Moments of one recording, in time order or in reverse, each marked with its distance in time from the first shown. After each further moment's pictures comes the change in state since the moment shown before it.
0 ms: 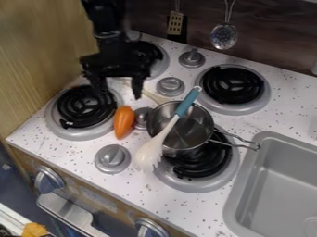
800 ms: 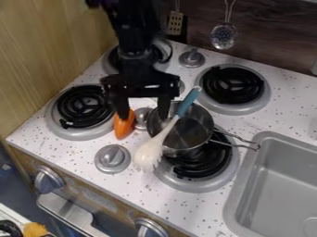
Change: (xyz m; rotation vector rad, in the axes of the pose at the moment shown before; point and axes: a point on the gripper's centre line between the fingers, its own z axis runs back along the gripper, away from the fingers) arm -0.043 -0.038 0.003 -0.020 -0.057 0.052
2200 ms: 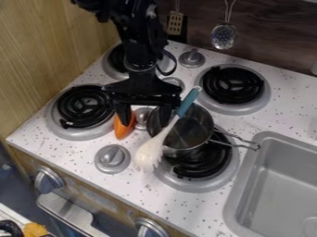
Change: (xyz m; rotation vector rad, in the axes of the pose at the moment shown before) arm 0.003 0.000 -0.018 0.047 -0.021 -0.038
